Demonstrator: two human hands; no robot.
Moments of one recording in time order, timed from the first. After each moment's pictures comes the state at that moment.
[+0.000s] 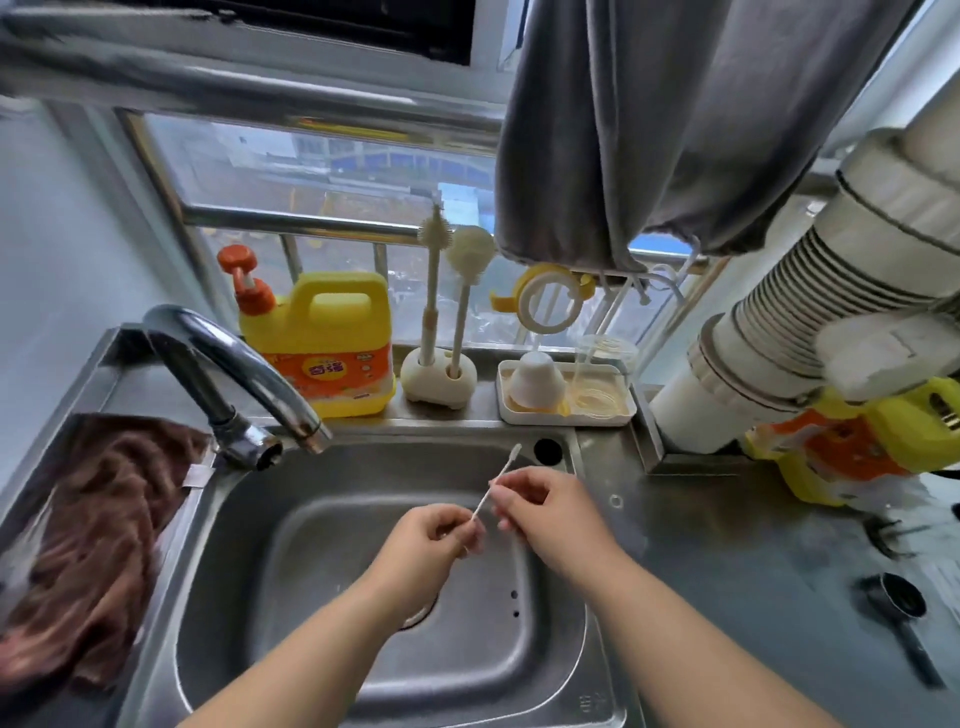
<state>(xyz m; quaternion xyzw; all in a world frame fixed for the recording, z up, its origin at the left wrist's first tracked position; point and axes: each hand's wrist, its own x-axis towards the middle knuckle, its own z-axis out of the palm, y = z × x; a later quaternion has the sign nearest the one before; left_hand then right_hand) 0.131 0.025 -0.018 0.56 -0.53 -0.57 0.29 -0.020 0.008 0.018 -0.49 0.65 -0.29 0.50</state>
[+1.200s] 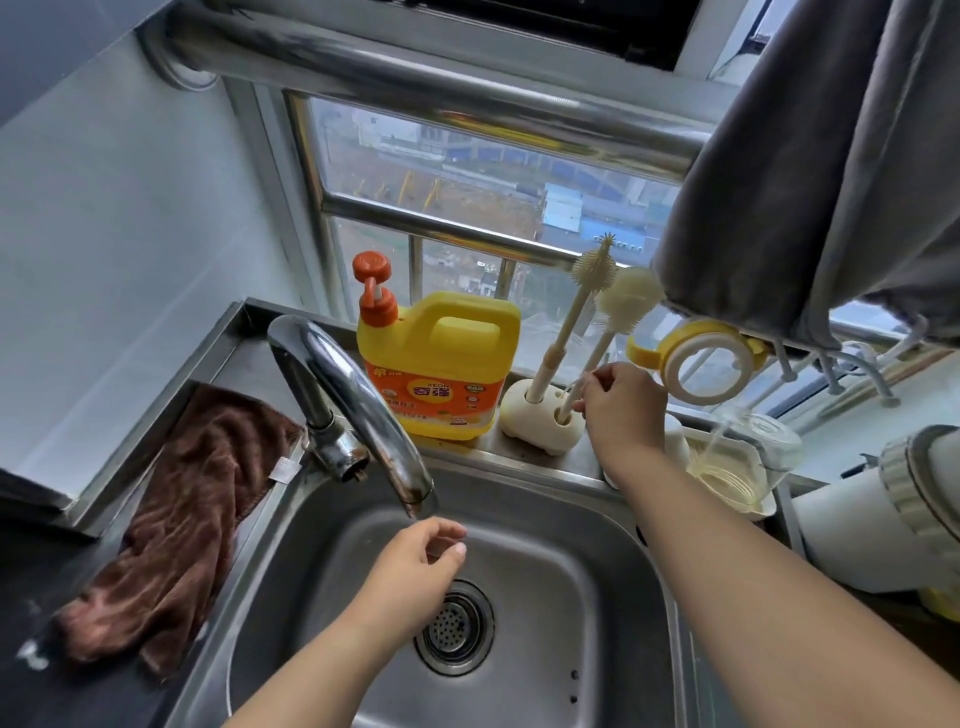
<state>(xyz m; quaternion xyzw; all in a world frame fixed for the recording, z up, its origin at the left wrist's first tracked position) 0.203 -0.003 -0.050 0.70 -0.41 -0.49 0.31 0.042 -0.169 0.015 -0.59 0.70 -0.31 0.26</state>
